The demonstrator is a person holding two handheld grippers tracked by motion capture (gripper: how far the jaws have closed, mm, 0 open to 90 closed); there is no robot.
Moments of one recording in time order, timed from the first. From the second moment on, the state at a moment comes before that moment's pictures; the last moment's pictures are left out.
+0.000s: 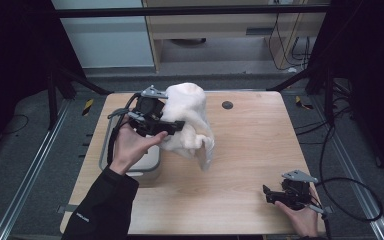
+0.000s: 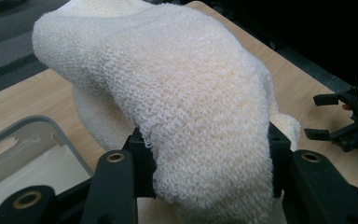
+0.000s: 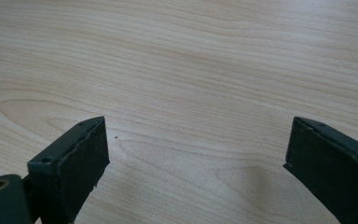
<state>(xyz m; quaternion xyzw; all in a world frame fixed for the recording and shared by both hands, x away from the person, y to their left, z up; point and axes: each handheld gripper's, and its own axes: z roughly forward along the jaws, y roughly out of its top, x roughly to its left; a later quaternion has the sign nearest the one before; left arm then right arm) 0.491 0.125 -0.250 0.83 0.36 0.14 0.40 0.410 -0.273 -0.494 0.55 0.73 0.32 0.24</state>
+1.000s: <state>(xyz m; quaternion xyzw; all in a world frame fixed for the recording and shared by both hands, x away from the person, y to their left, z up) 0.513 0.067 -0.320 0.86 0.34 0.10 0.36 0.410 -0.274 -0.494 0.55 0.73 0.32 0.25</state>
